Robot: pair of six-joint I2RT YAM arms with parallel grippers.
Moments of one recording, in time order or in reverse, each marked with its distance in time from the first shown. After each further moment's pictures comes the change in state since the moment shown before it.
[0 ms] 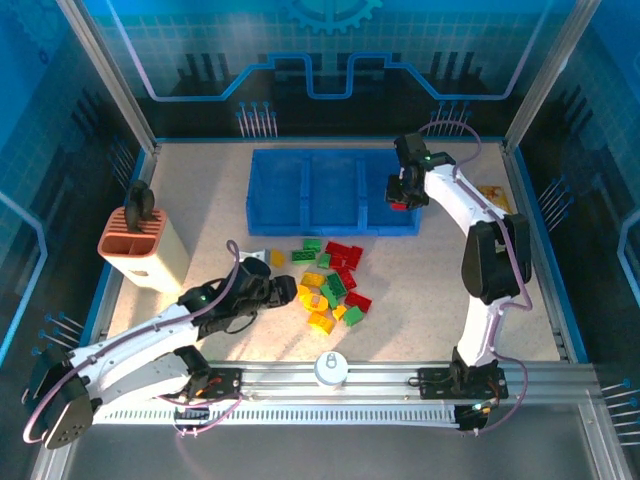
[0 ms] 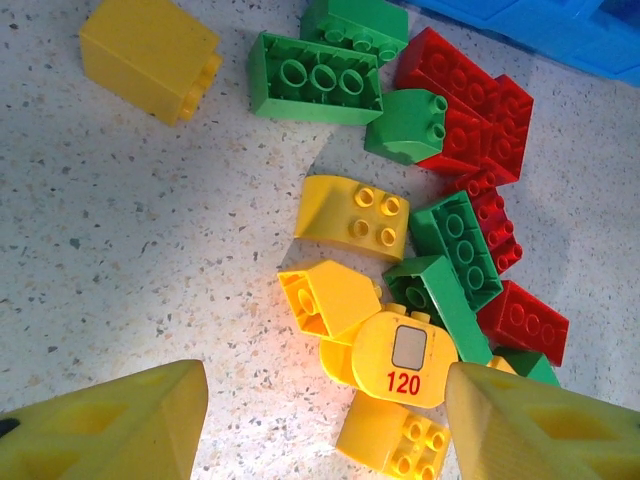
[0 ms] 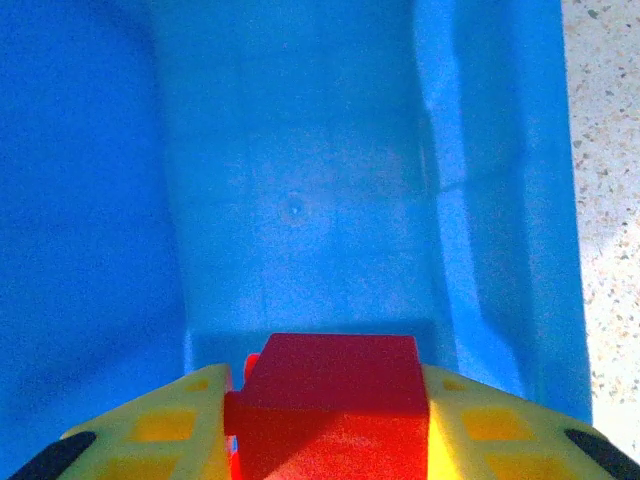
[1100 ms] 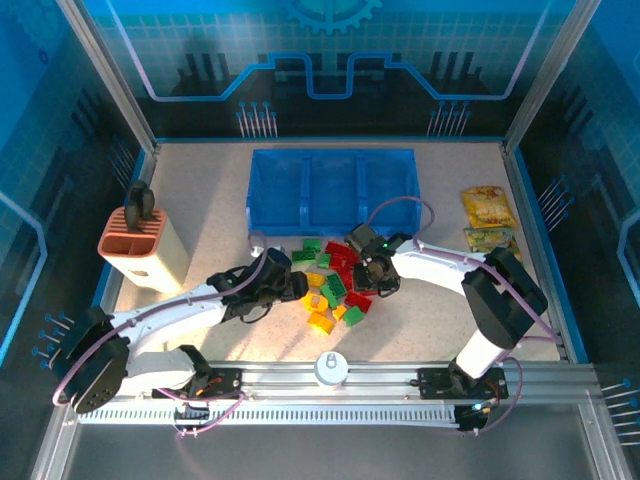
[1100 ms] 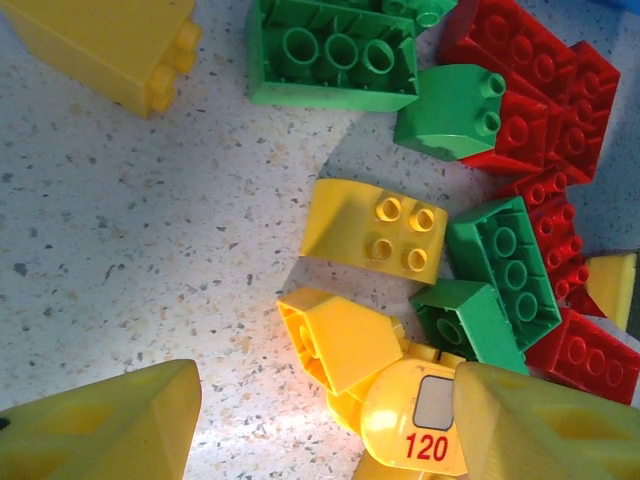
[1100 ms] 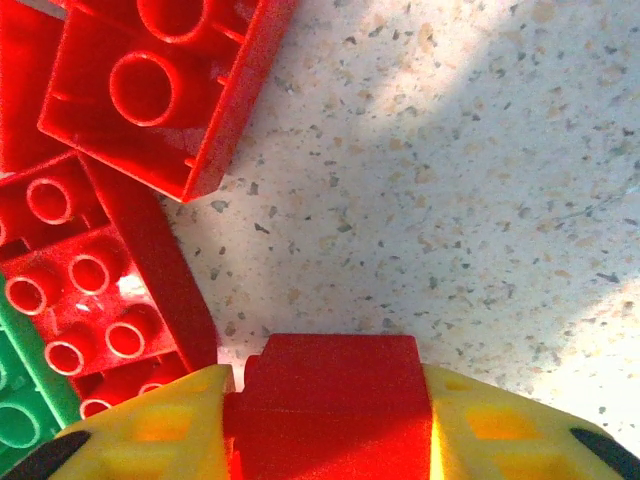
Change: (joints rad) left arm 0.002 0.270 0.089 0.056 -0.001 -0.004; right arm 0.450 -0.291 -0.675 0.185 0.008 0.262
